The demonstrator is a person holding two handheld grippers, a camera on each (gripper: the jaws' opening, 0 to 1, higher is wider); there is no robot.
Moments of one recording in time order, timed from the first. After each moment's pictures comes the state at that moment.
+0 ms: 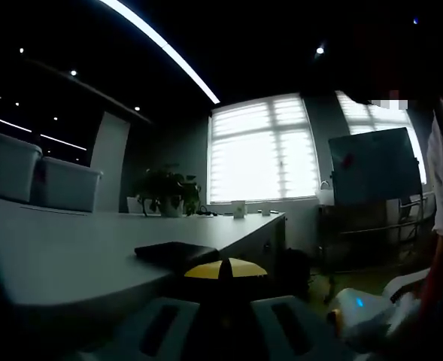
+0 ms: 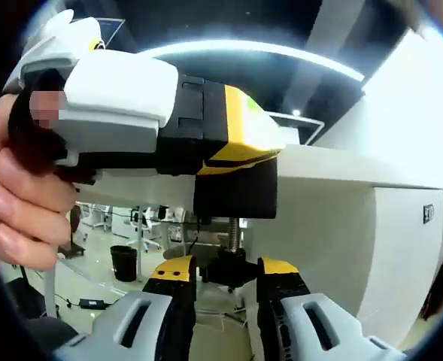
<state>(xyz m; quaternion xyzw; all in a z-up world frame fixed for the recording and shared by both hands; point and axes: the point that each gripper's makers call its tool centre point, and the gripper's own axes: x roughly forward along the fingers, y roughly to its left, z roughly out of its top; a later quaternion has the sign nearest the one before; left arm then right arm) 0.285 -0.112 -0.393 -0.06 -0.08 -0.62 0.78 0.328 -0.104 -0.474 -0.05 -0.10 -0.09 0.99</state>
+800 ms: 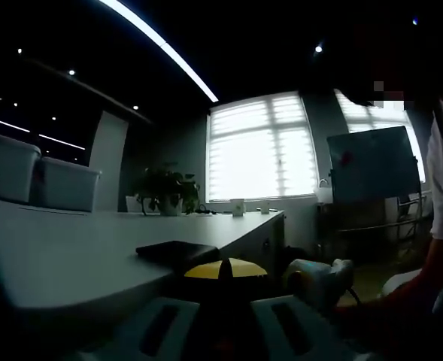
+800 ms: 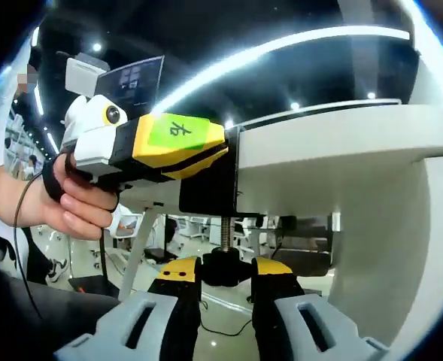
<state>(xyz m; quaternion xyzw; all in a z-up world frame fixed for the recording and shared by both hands) 0.284 -0.110 -0.394 -0.05 -0.07 -0.62 0.78 0.335 -0.097 -0.474 -0.03 -0.12 0.23 0.96</state>
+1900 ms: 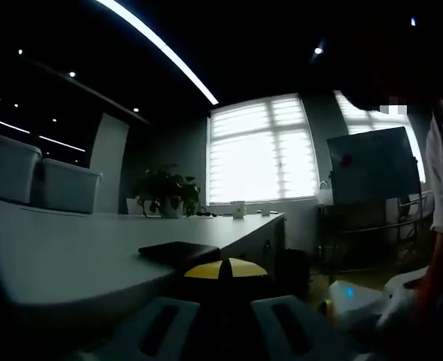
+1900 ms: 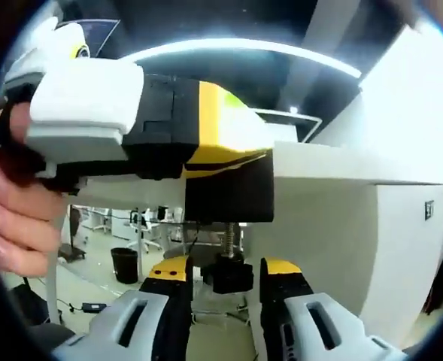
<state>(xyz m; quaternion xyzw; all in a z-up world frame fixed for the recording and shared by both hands) 0.285 -0.109 -0.394 -0.06 -0.08 -0.62 0.78 0.337 -0.109 -0.473 -0.03 -0.09 -0.09 0.99</state>
